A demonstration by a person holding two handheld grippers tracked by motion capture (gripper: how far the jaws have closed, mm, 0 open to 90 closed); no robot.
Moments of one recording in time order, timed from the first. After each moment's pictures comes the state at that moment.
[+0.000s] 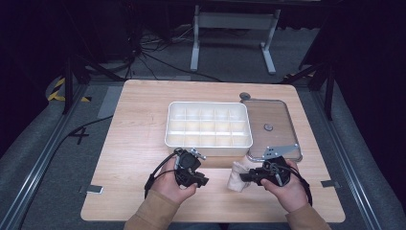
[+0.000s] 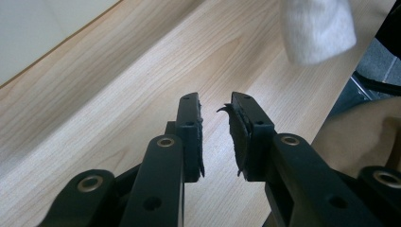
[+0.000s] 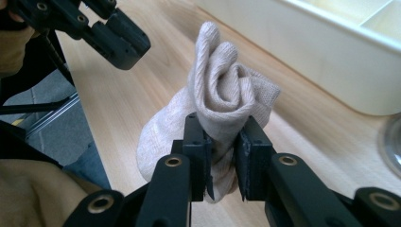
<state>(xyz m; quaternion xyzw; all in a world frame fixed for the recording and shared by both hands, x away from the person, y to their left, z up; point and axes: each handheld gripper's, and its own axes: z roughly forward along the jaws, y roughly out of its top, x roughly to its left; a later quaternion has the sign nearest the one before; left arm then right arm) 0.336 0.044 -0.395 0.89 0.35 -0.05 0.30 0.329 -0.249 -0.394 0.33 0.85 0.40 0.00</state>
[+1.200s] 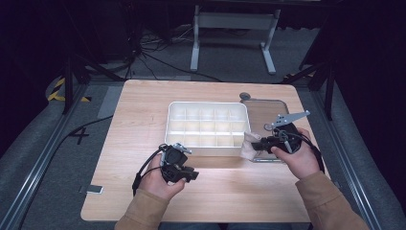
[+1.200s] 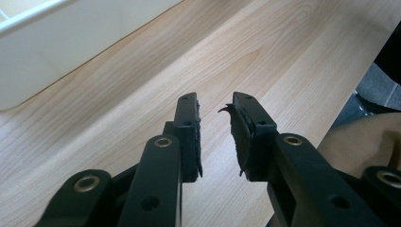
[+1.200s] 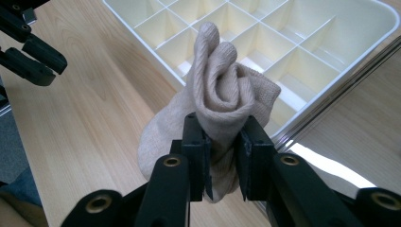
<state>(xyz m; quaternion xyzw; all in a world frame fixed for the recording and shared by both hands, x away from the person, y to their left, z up) 0.338 0.079 -0.382 0.87 0.38 -0.04 0.32 0.390 -0.270 -0.335 0.33 0.86 0.37 0.08</state>
